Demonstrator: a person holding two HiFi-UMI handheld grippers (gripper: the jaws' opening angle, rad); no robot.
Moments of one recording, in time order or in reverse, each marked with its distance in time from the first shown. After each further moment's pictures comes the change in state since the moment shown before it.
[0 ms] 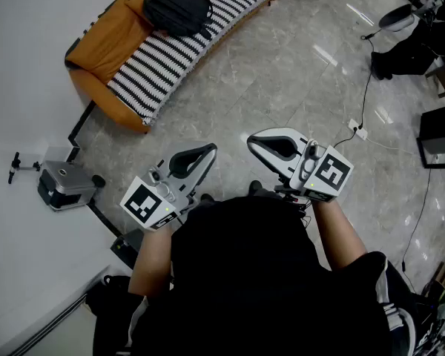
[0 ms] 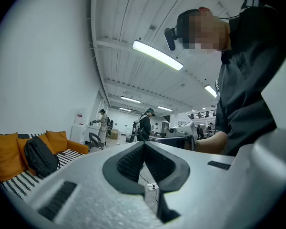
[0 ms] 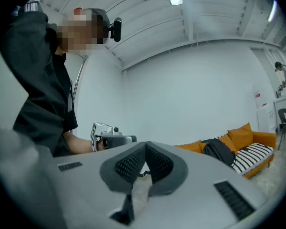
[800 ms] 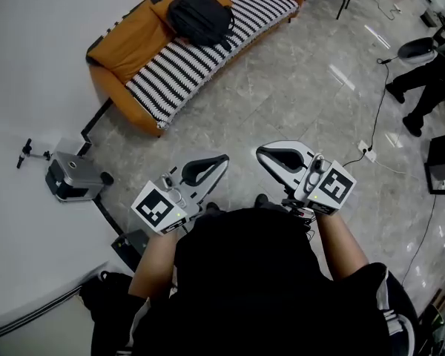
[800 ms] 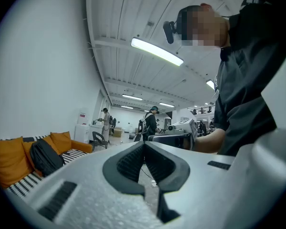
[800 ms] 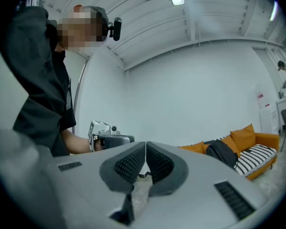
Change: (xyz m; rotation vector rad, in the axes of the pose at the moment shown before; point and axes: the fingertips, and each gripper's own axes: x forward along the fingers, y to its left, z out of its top) left arm -0.006 -0.009 0.002 0.028 0.048 0.031; right arm 0.003 0.007 0.002 -0.007 -0.005 0.018
